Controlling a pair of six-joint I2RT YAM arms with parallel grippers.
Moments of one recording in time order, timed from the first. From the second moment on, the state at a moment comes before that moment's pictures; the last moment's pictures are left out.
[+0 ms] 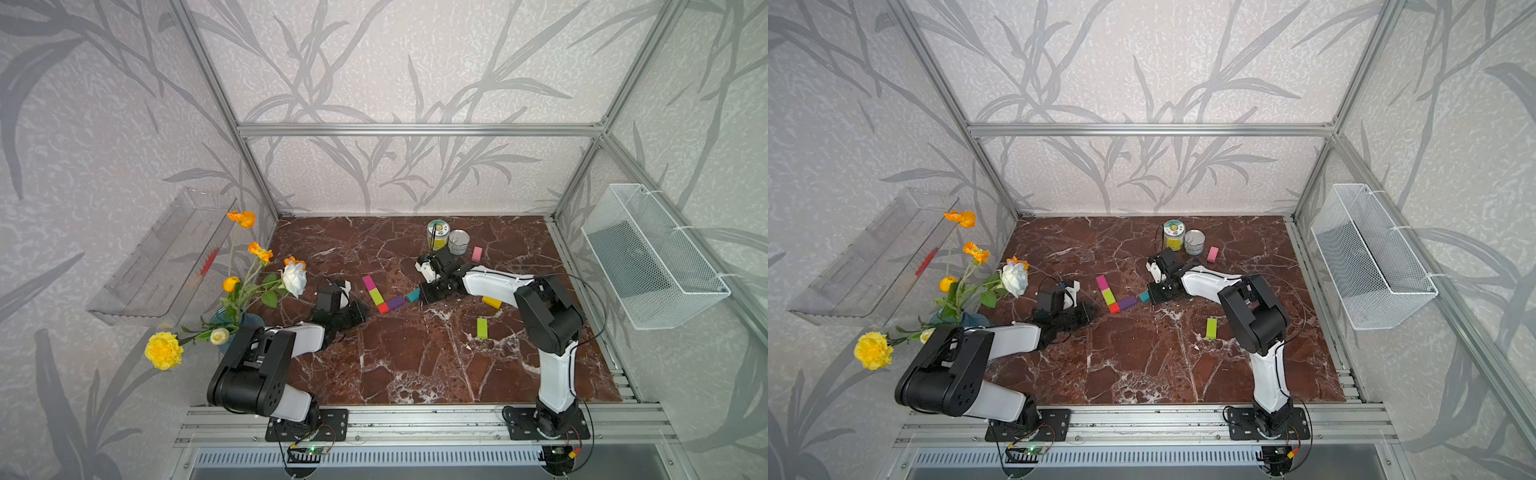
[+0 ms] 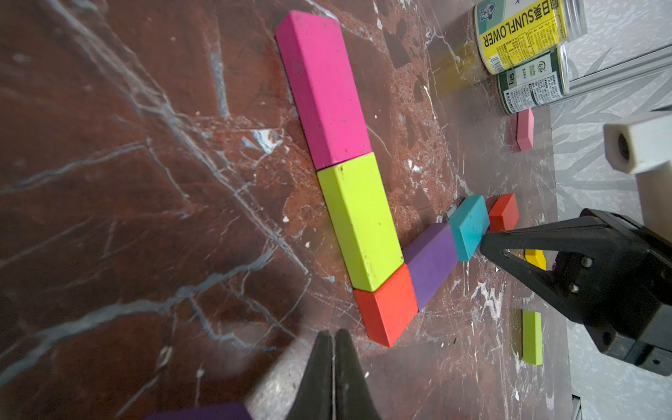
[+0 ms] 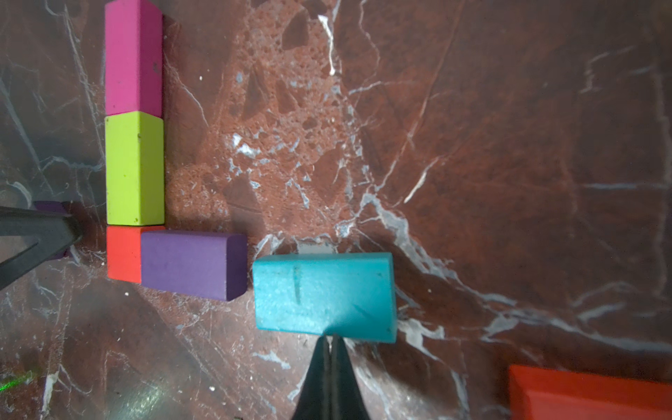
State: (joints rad) left arm -0.18 1.48 0.41 0.30 0.41 -0.62; right arm 0.60 2.01 1.31 -0.36 -0.27 0.26
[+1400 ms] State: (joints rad) left arm -0.18 1.49 0.41 0.31 0.41 -0.62; right arm 0.61 2.02 1.29 -0.31 -0.33 0.29
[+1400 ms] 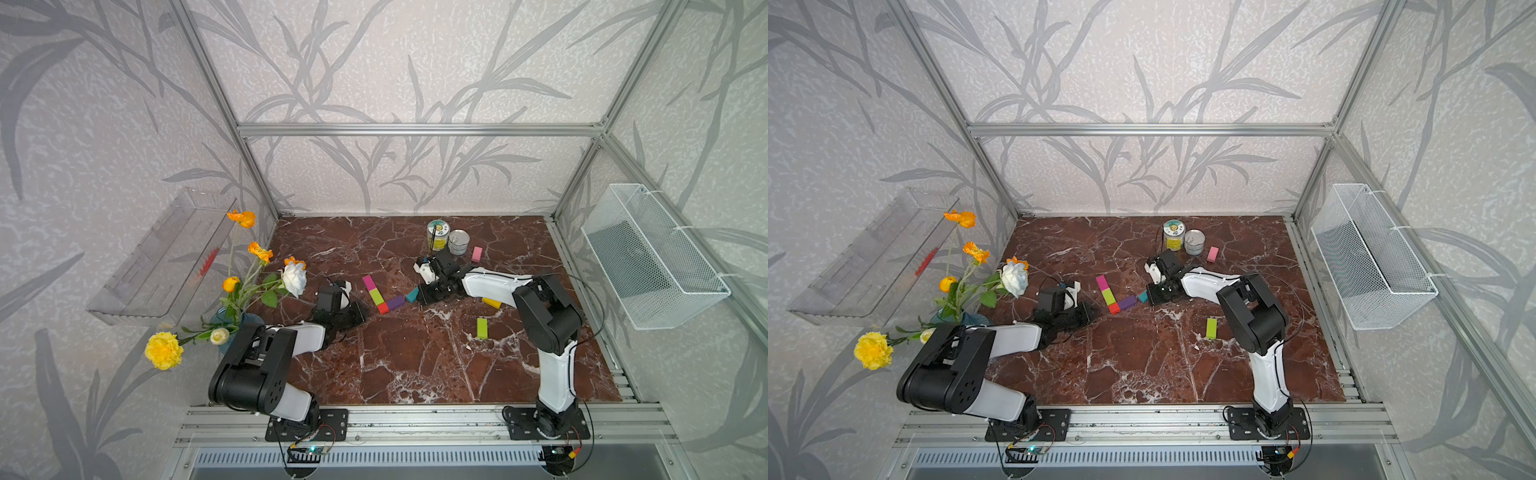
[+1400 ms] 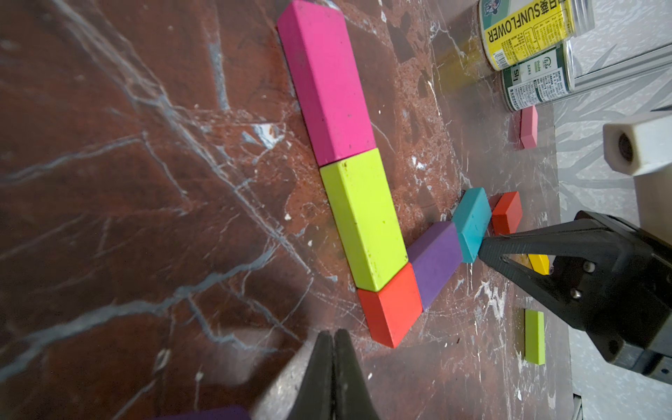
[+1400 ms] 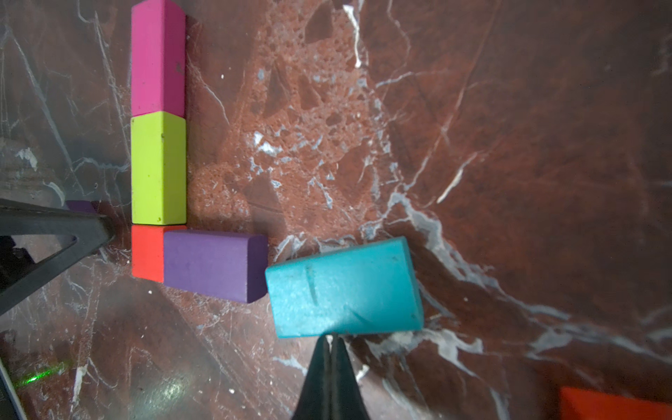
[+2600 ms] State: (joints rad) left arm -0.18 1.49 0.41 0.32 0.41 -0.62; right arm 0.62 2.03 1.29 -0.32 -0.34 0.28
